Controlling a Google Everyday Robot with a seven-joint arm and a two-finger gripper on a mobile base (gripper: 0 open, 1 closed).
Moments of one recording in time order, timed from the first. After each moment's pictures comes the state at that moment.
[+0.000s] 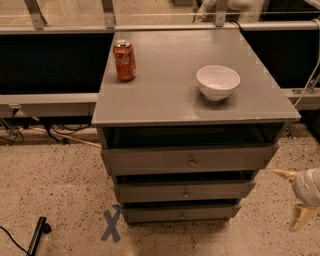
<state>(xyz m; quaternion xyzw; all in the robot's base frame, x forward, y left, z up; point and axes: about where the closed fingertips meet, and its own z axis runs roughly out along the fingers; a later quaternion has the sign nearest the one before) 0.450 -0.383 0.598 -0.73 0.65 0.03 0.19</state>
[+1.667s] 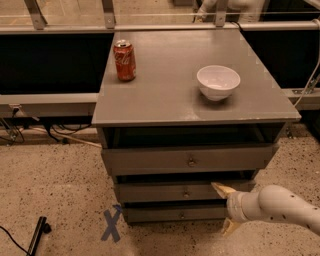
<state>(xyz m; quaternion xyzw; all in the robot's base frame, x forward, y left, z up) 0.478 -0.216 0.465 -0.73 0.61 0.02 0.30</state>
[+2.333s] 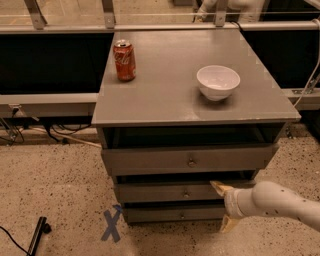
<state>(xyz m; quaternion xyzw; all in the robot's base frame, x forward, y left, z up) 0.490 -0.218 0.455 -0.74 0.62 0.01 0.28</state>
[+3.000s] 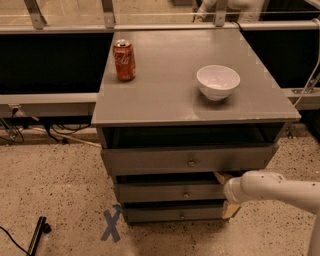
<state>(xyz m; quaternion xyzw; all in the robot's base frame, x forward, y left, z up) 0.555 -0.253 0.423 -0.74 0.64 -0.06 0.22</state>
